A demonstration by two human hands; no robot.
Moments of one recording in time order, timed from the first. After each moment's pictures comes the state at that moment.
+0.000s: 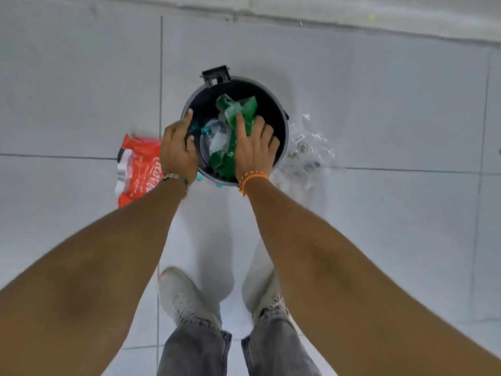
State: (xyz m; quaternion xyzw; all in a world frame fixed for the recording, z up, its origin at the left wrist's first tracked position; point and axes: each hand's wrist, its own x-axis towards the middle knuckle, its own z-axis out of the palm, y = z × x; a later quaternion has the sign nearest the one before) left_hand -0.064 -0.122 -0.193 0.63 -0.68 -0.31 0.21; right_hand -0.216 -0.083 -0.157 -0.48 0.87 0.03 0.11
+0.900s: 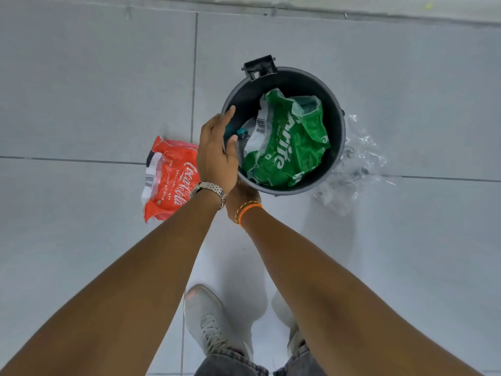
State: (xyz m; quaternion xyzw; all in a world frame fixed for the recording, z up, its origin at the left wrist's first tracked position) left_hand -0.062 -0.126 -0.207 0.61 -0.68 -0.32 0.27; right_hand -0.111 -0.056 -0.259 -0.66 0.64 0.24 0.31
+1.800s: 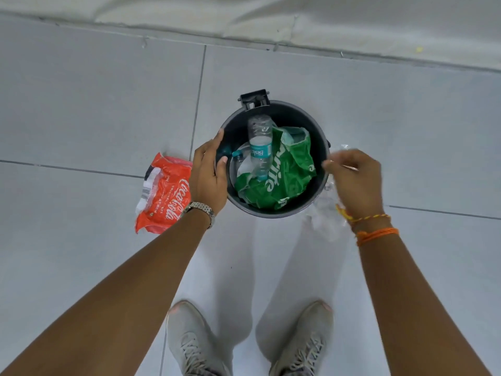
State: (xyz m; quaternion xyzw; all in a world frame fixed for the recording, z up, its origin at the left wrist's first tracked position) left_hand -0.067 -0.121 -0.199 0.62 -0.66 -0.33 0.27; right_hand -0.312 -0.056 -0.113 -0.24 0.82 -0.38 0.35
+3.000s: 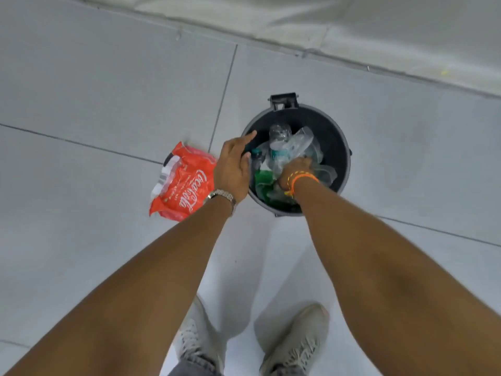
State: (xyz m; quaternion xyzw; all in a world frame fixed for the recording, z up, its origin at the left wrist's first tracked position) left_hand -0.065 -0.122 -0.203 0.61 -0.66 -0.34 0.27; right_hand -0.233 -0.135 -0.230 -0.52 0.74 0.25 0.34
